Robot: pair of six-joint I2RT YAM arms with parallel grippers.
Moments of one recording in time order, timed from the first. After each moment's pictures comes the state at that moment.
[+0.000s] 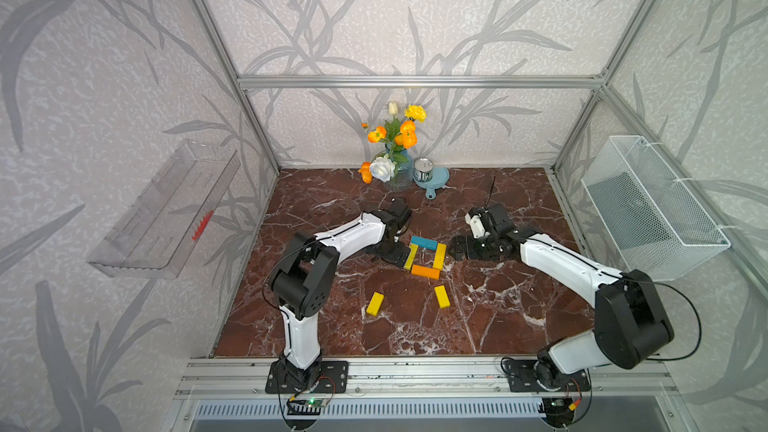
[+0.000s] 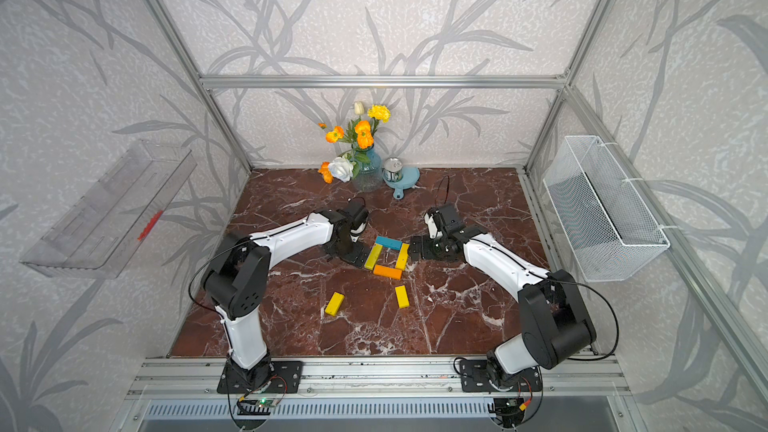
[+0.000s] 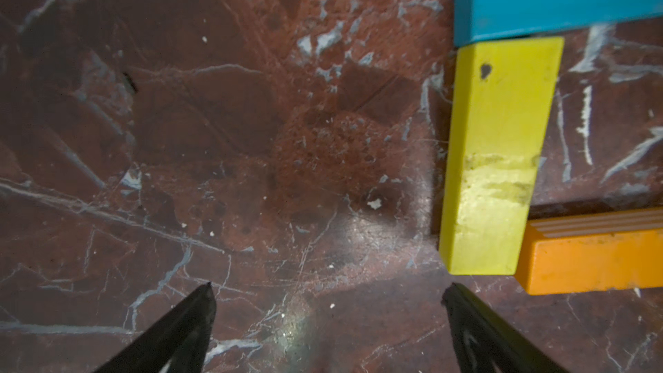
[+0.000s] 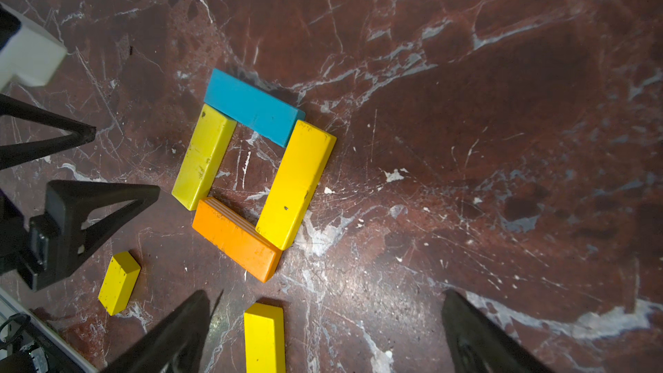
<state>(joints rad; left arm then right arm) -0.57 1.89 1.34 -0.87 -0.10 -0.17 0.43 1.49 0.96 -0.52 -0.23 0.39</state>
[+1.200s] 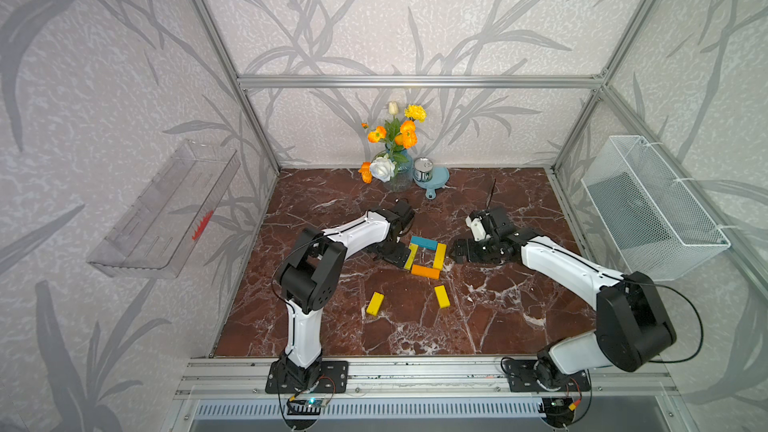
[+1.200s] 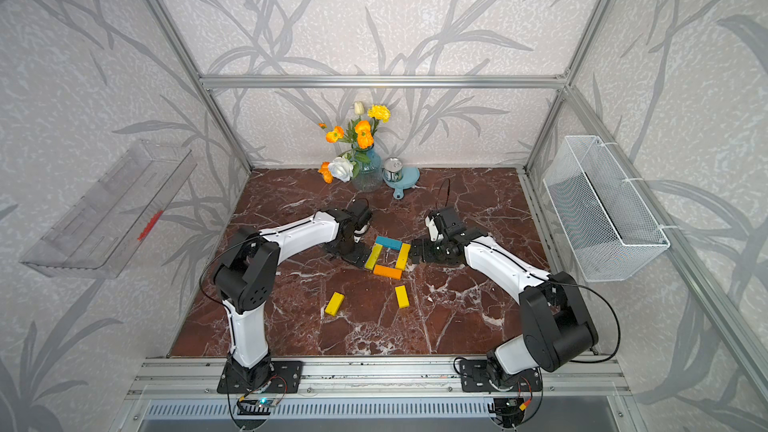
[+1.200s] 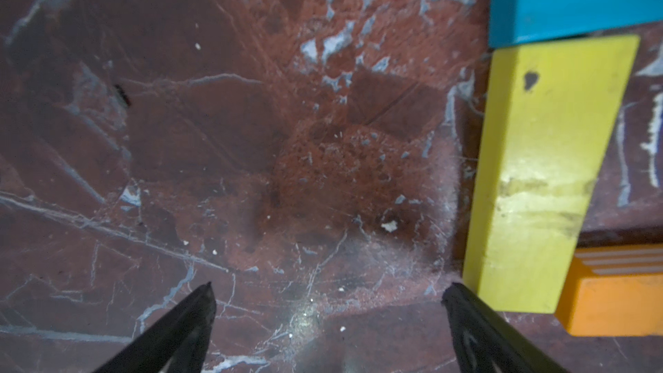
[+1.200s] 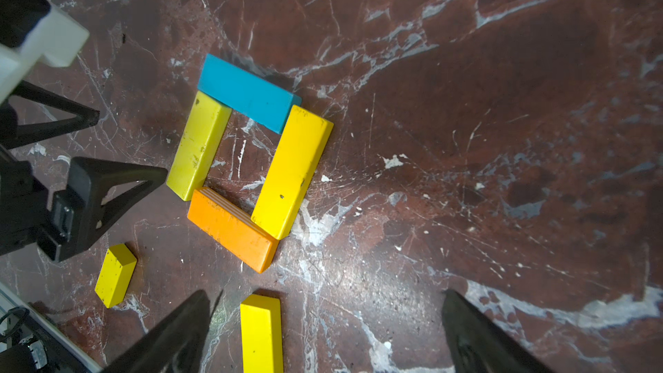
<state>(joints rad) -0.58 1.95 1.37 -0.89 -0.14 -0.16 0.43 1.48 0.93 -0.51 -0.24 0.39</state>
